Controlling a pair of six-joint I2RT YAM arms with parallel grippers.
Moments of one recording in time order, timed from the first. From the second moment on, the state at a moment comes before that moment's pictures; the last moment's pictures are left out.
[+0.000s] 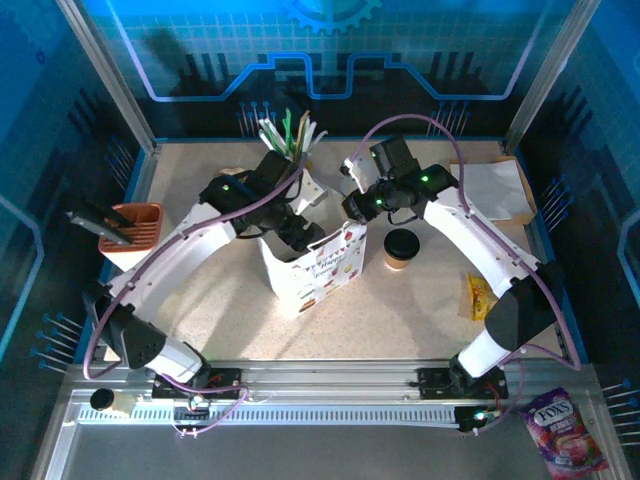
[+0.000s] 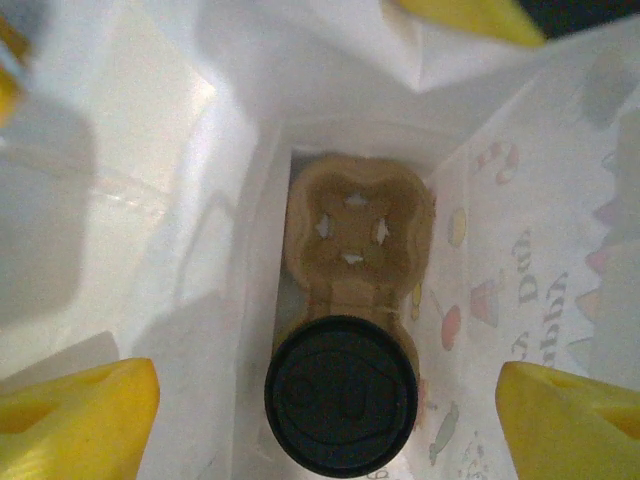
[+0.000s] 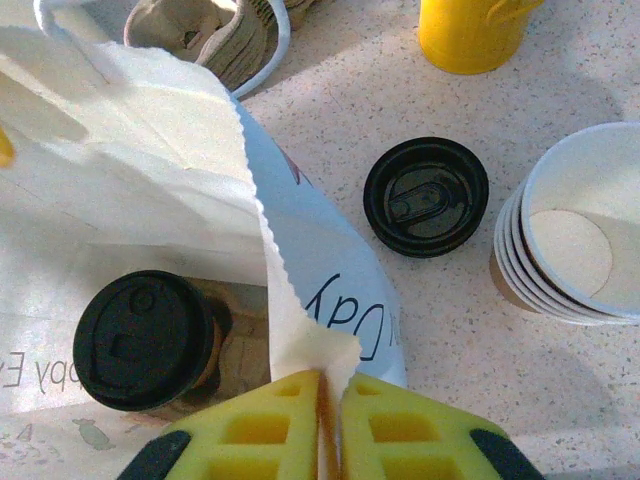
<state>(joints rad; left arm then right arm) -0.61 1.50 1.60 -1.08 0.09 0.07 0.52 1.60 1.57 -0.87 -0.30 -0.07</state>
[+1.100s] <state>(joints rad) -0.59 0.89 1.09 -0.98 0.05 -0.67 0.39 1.45 1.36 -0.62 -0.73 0.18</state>
